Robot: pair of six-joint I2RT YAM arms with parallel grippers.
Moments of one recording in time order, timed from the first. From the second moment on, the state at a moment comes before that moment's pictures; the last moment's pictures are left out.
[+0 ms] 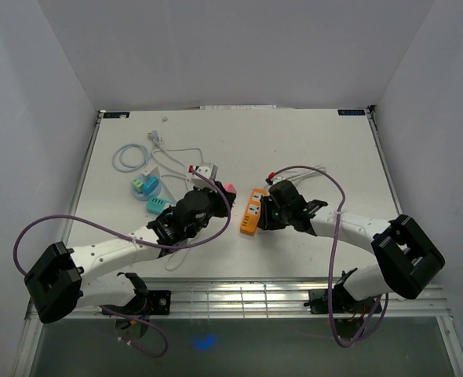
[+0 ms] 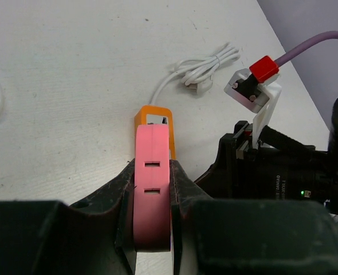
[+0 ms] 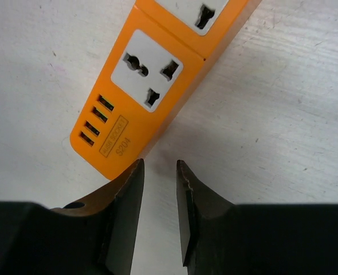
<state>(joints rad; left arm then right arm) -0.93 1.16 0.64 0.25 -0.38 -0.55 0.75 1.42 0.69 -0.16 -0.04 0.52</state>
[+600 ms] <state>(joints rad) -0.93 1.57 0.74 0.56 -0.30 -0.36 0.47 1.22 0.68 -0.16 0.01 0.42</state>
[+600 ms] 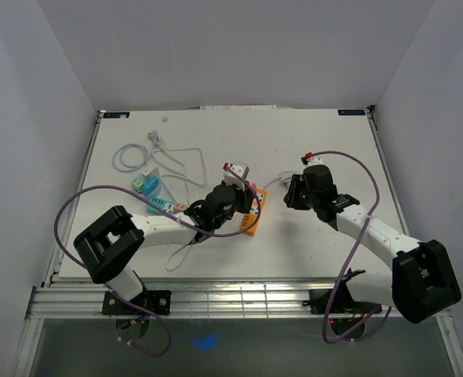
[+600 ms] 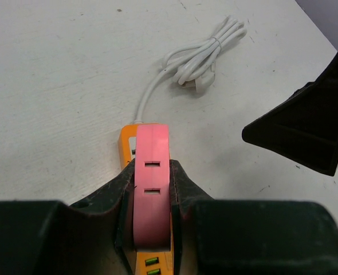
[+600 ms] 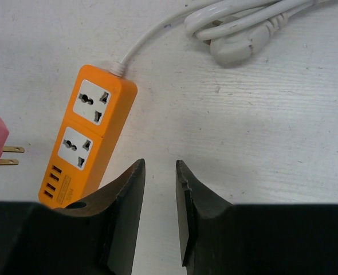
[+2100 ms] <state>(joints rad) -0.96 1.94 0.92 0.78 -0.41 -0.30 0.42 1.18 0.59 -0.08 0.01 0.40</state>
